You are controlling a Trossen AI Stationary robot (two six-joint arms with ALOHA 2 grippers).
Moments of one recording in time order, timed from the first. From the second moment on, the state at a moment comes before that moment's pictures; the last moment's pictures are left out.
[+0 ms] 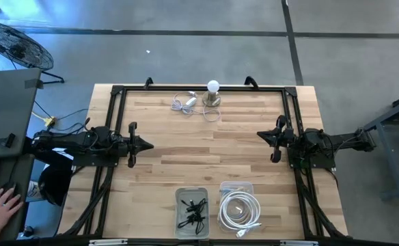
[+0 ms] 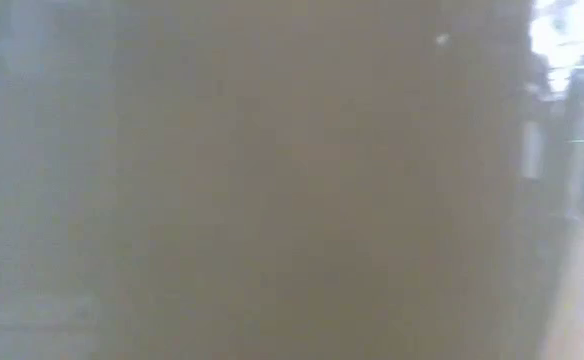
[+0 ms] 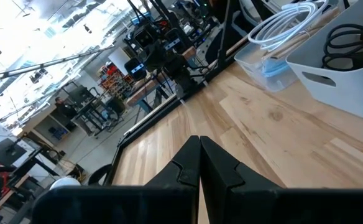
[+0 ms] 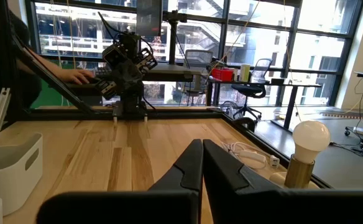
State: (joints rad) left arm -0.07 0.01 0.03 -0.05 -0.01 0.68; right arm 0.12 0.02 0.01 0.10 0.36 -0.09
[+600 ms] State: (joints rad) left arm -0.07 0.01 0.03 -0.05 -0.01 0.68; right arm 0.12 0.02 0.01 0.10 0.36 -0.09
